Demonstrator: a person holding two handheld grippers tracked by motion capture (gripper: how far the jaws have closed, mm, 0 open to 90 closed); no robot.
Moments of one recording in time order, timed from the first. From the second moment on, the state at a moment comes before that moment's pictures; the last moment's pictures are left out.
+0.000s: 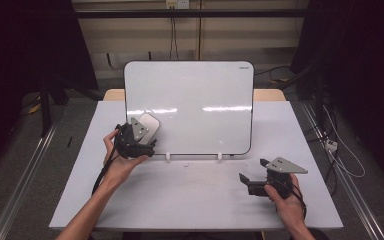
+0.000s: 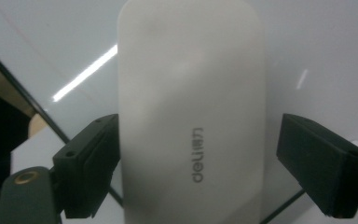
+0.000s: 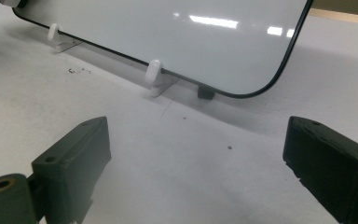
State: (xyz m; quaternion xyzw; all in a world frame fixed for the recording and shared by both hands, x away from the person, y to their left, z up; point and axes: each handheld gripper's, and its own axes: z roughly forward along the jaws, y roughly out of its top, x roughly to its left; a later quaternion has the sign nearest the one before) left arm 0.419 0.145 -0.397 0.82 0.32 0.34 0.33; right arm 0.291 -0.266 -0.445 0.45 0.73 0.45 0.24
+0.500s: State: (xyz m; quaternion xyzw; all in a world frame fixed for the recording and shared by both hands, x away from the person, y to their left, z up) left arm 0.413 0.157 -0.384 0.81 0.35 0.29 0.38; right arm 0.290 -0.266 -0.445 0.46 0.73 0.45 0.24
